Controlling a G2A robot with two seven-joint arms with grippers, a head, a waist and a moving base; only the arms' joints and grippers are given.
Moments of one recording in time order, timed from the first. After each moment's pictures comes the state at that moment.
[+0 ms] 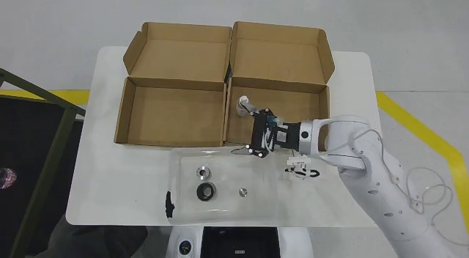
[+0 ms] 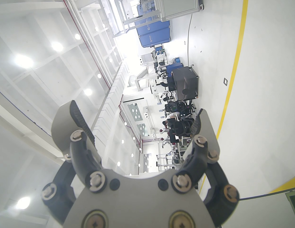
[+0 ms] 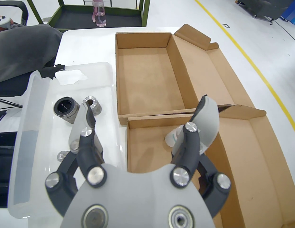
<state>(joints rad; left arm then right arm) -0.29 -0.19 -0.48 -1.38 1.96 -0.31 0.15 -1.05 -1.10 1.07 -1.91 -1.03 -0.83 0.50</state>
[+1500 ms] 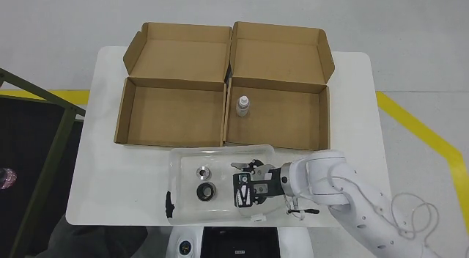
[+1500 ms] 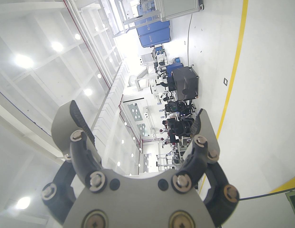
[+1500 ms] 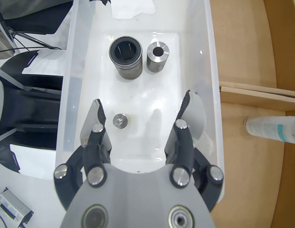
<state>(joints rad) -0.29 -0.19 -0.48 -1.38 1.96 -0.31 0.15 -1.17 -1.05 0.91 -2.01 -1.06 -0.88 0.83</state>
